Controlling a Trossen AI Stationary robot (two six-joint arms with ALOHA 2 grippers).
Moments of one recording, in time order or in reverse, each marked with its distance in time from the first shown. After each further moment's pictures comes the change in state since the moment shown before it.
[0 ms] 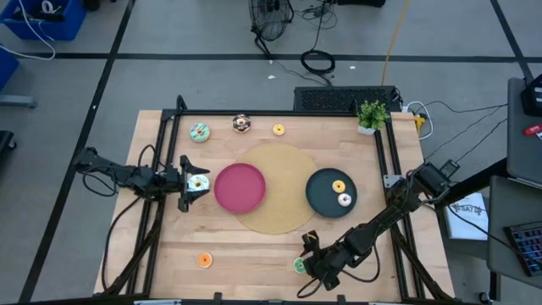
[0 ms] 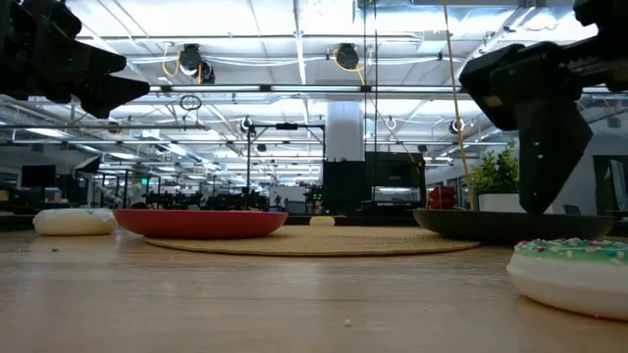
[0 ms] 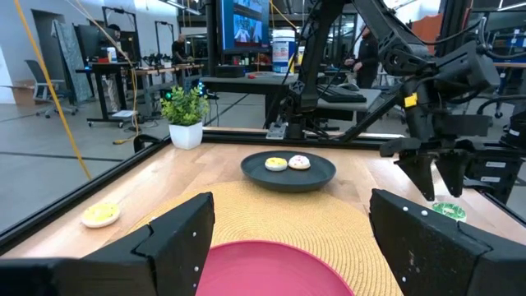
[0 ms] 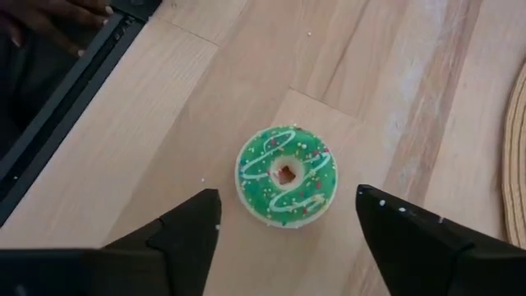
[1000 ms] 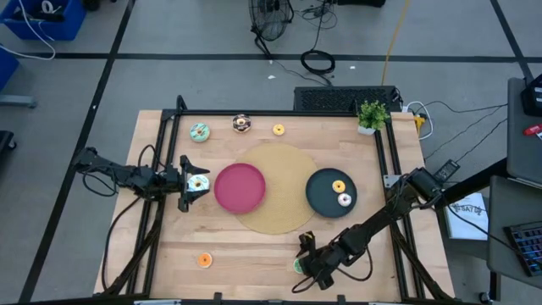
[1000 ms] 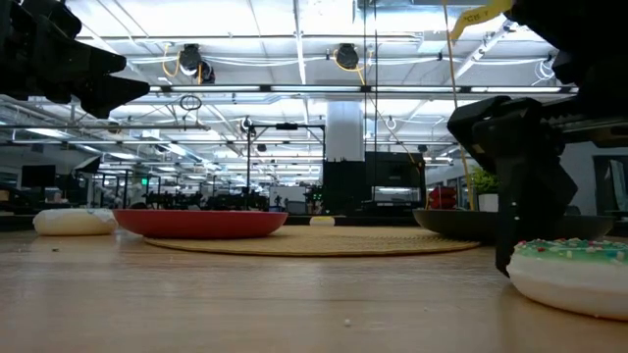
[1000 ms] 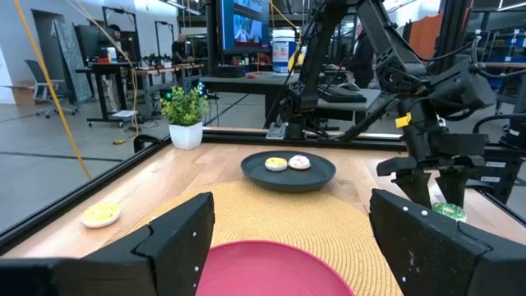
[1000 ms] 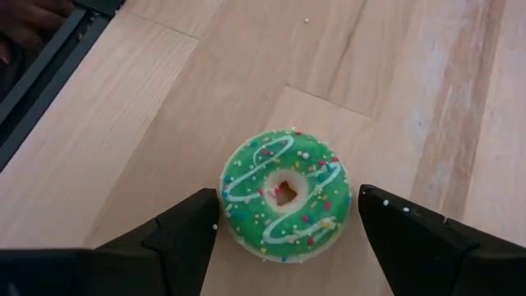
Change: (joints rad) left arm 0.000 0.000 0.000 0.000 0.000 0.000; right arm -0.023 0.080 -0.040 0.140 -0.003 0.011
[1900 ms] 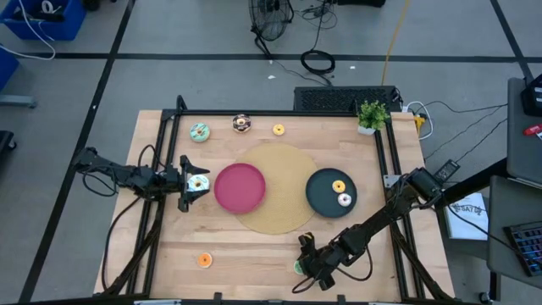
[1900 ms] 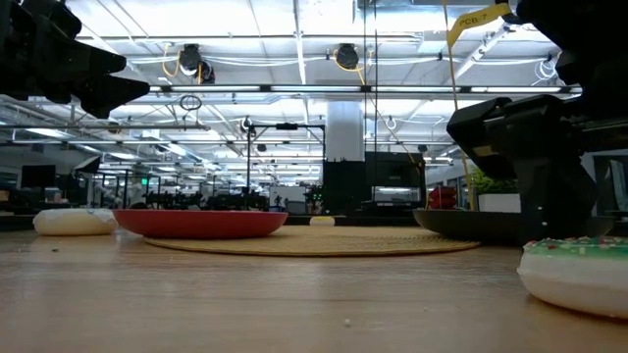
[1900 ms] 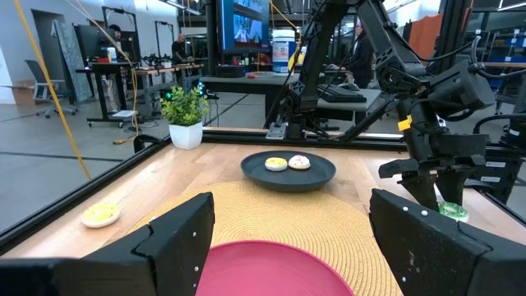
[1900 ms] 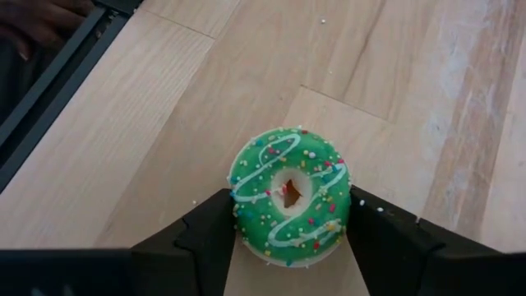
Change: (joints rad) left arm 0.000 0.000 0.000 0.000 0.000 0.000; right arm 0.000 0.000 -0.001 -0.009 -0.050 -0.004
